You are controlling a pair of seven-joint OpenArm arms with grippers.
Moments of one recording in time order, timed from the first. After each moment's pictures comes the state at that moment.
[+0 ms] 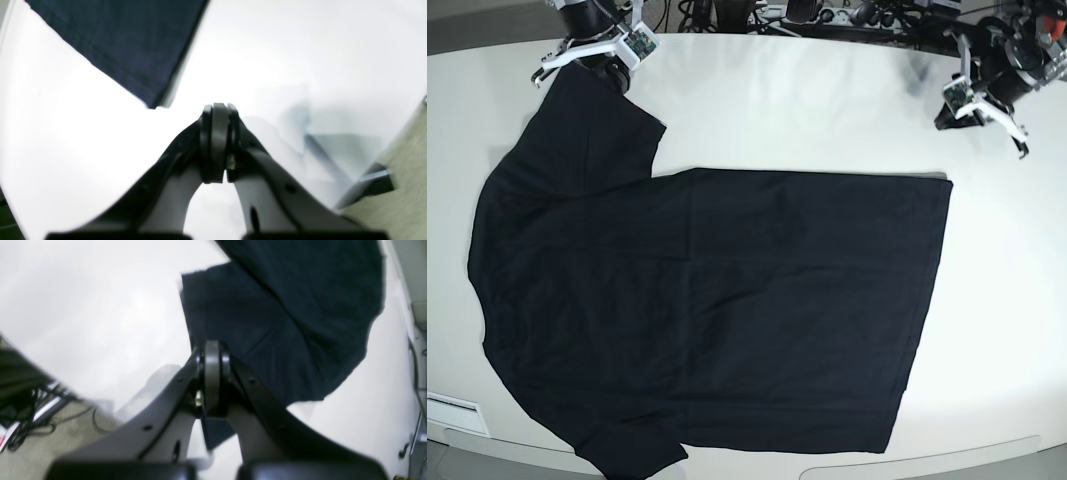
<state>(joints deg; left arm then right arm) 48.8 -51.1 -16.2 116.2 2.0 -32.1 10.9 -49.6 26.6 -20.5 133.1 -30.3 0.1 -35.2</state>
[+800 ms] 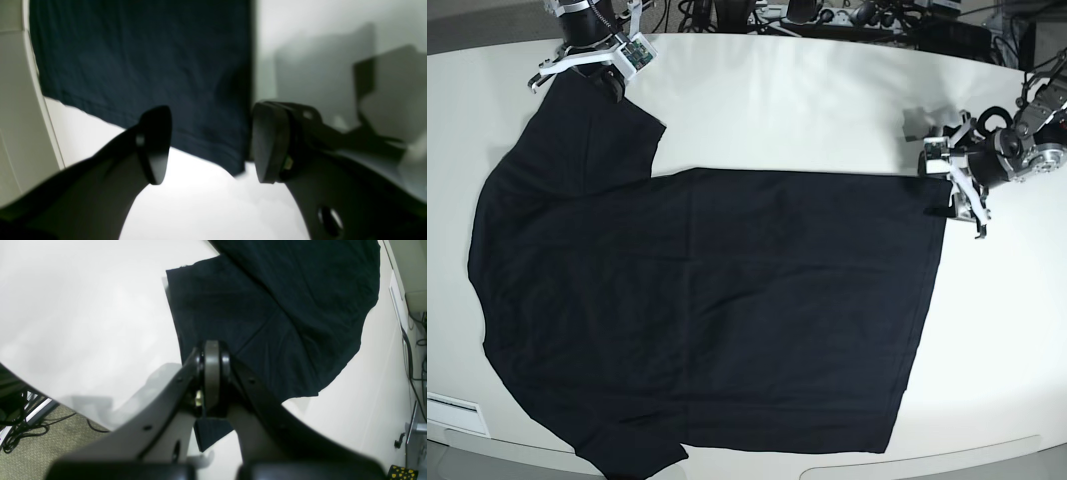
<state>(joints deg) -0.2 -66.8 41.7 96.8 14.2 -24.6 1.0 -49.0 26.2 -20.5 132.0 -30.7 -0.5 -37.2</state>
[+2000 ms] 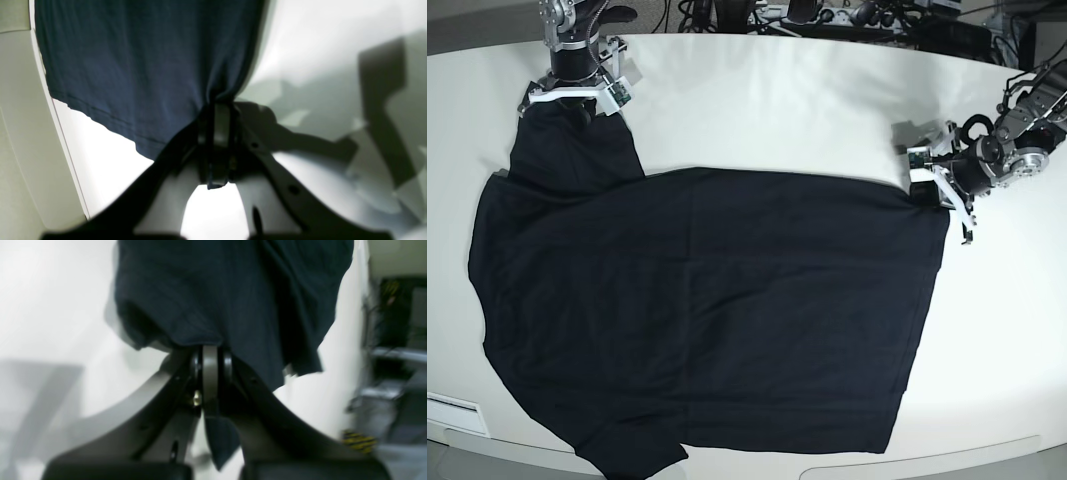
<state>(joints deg) -6.2 -65.5 49.9 96.1 13.5 -20.5 7.0 -37.7 26.7 -20.6 113.1 -37.6 -7.2 -42.7</state>
